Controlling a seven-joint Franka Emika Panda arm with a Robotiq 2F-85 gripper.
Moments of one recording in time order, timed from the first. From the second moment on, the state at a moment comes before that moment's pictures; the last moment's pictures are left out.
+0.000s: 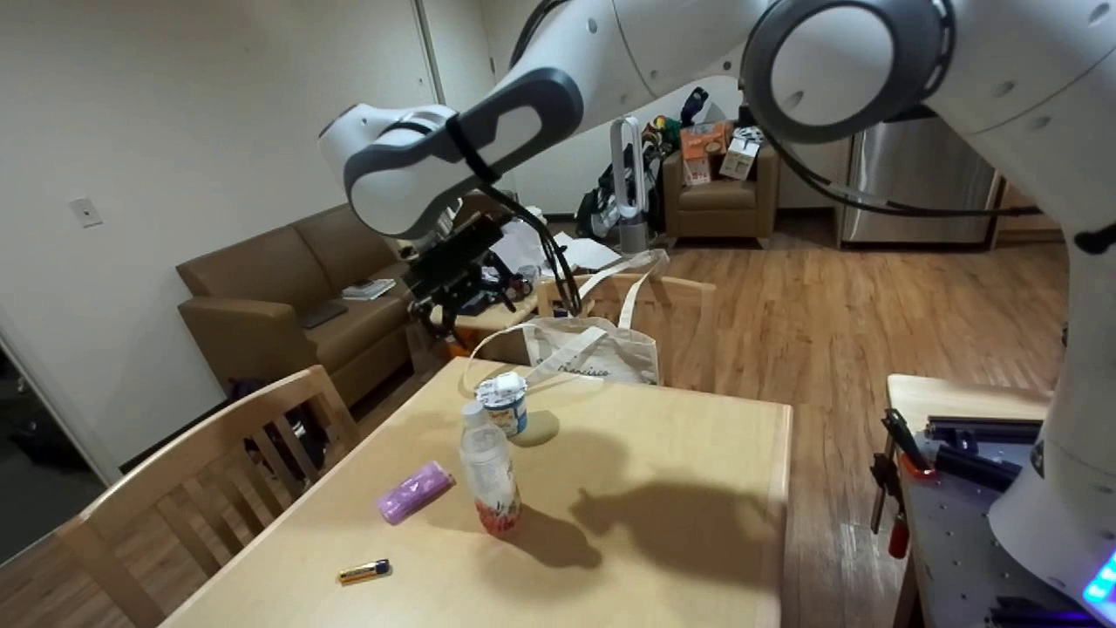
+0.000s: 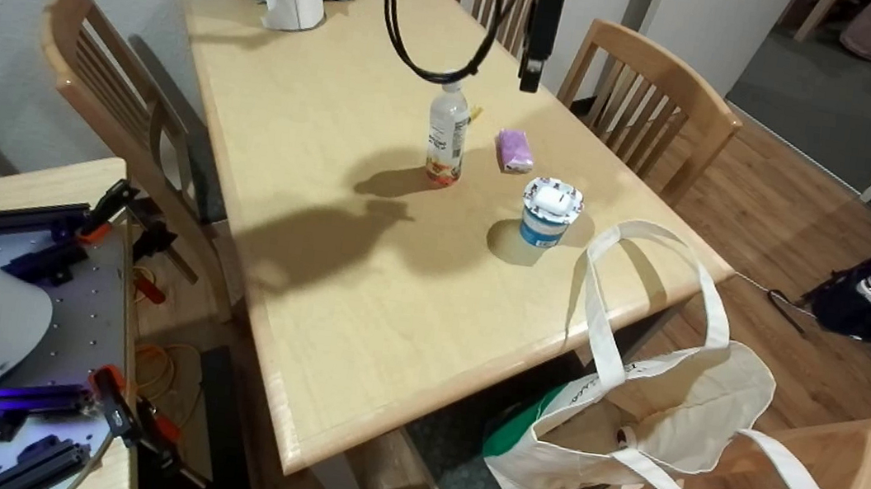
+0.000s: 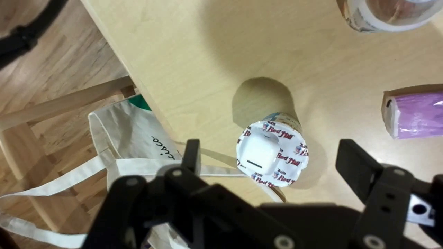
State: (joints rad) arm 0.10 0.78 -0.02 -1.08 -0.24 1.64 0.75
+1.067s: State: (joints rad) arm 0.01 1.13 -0.03 -0.61 0.08 1.21 0.77
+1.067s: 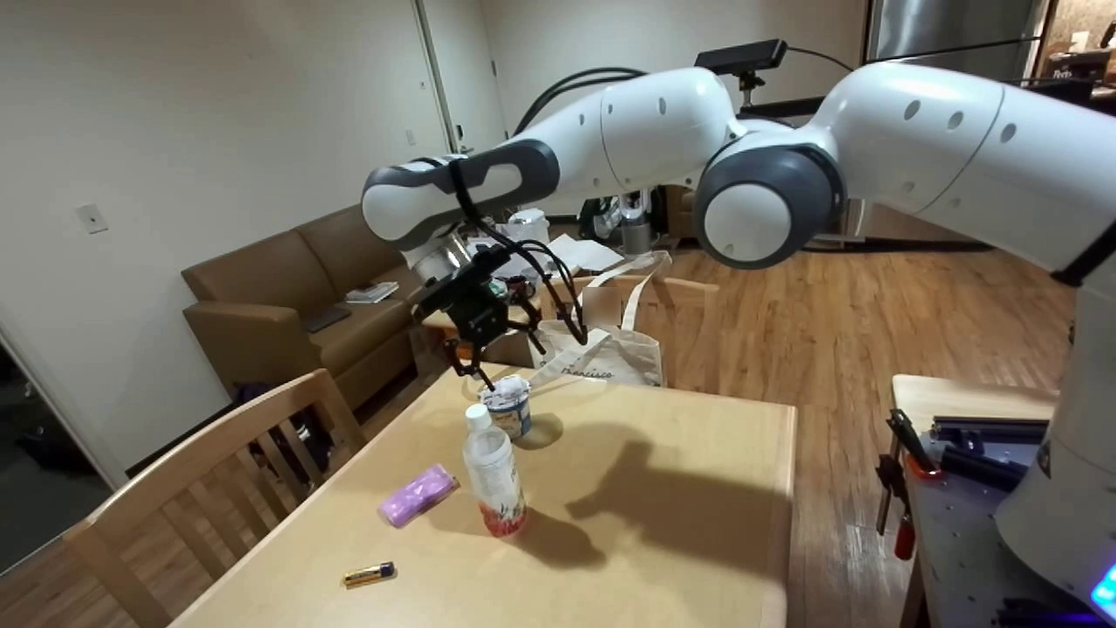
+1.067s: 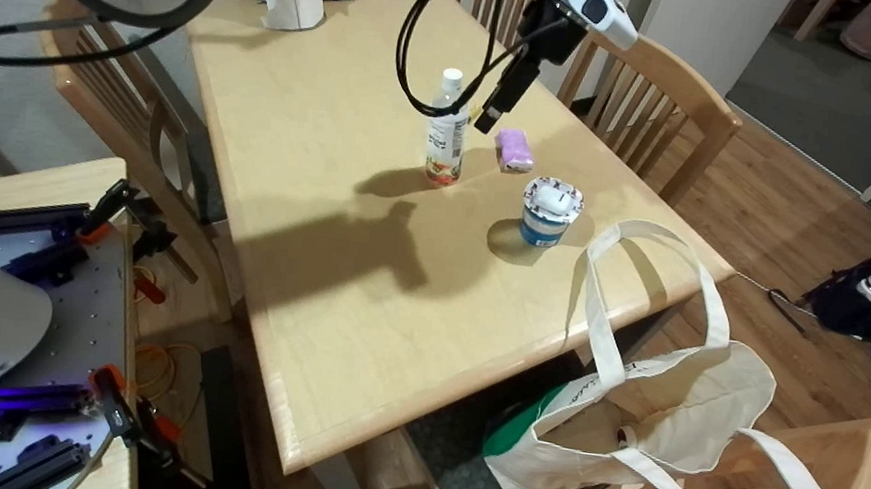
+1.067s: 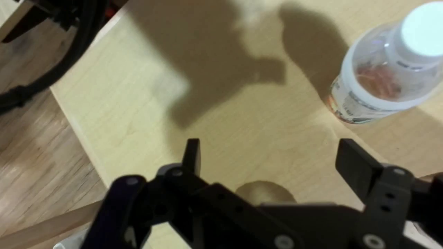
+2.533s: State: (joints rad) arm 0.00 1.26 -0.19 -0.61 0.12 1.88 1.39
